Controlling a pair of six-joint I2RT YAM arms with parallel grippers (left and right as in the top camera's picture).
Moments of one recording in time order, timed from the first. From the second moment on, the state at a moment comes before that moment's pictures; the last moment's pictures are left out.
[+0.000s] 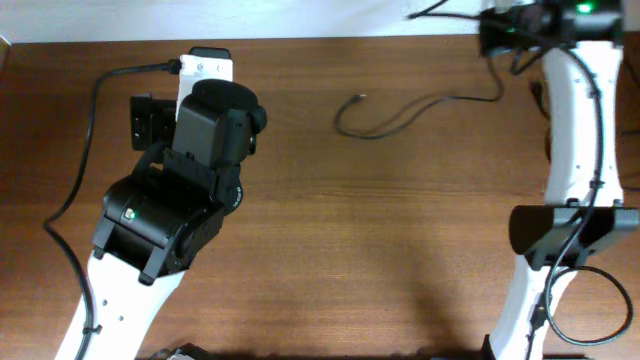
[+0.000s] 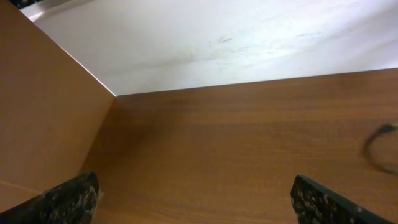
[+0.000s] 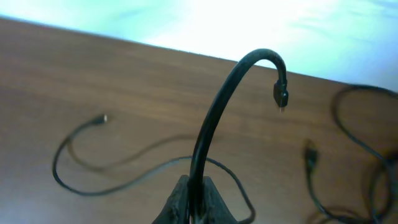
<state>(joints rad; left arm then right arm) -0.50 1.31 1.68 -1.01 -0.75 -0.09 -0.05 2.21 2.57 -1.24 -0.14 -0.20</state>
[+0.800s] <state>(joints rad) -0.50 1.31 1.68 -1.01 -0.75 -0.09 -0.23 2.36 2.58 -1.07 0.14 -0.10</state>
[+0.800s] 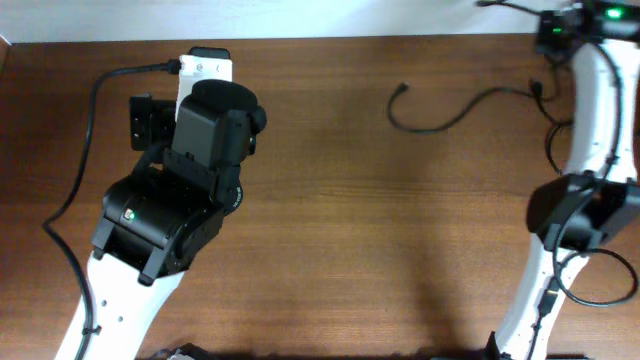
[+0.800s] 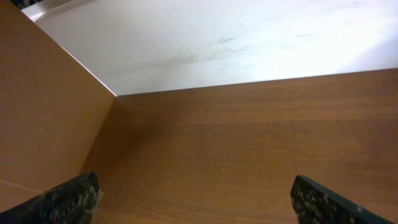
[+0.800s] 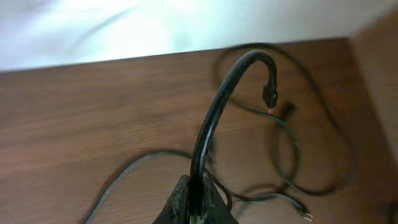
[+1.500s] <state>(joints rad) -0.50 1.31 1.68 -1.03 -0.75 -0.09 -0.25 2.26 2.68 -1.14 -0.01 -0.03</state>
